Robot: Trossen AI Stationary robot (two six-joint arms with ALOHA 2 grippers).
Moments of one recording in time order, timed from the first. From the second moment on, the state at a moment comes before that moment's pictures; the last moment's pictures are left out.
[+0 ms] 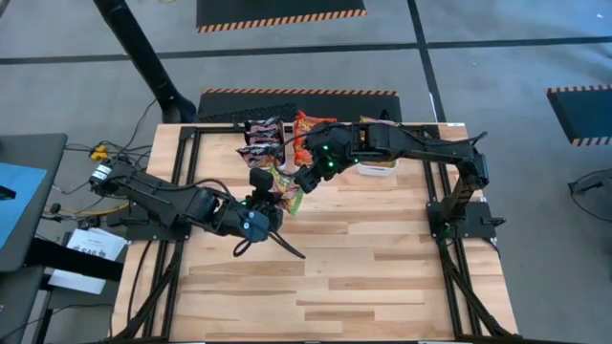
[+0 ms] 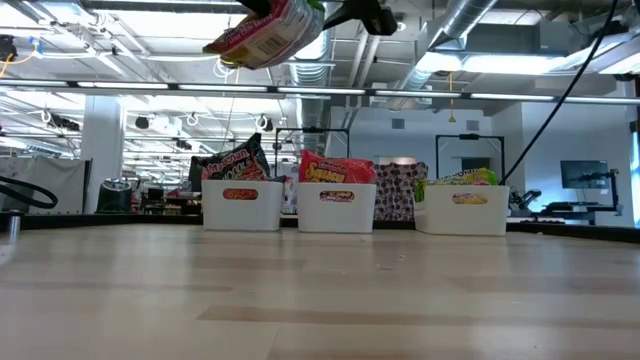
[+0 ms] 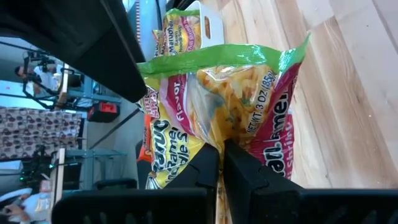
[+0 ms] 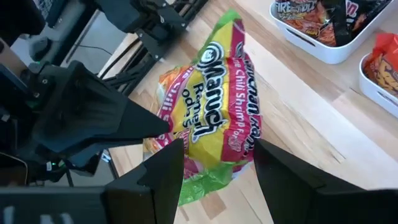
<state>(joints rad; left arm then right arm) -0.35 1.45 1.38 -0.74 -0.88 0.41 -0.10 1.79 1.94 -0.91 -0.10 0.75</state>
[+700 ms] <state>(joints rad) -0.29 1.45 1.38 -0.62 -0.88 0.45 -0.10 1.79 1.94 -0.94 -0.10 0.84</state>
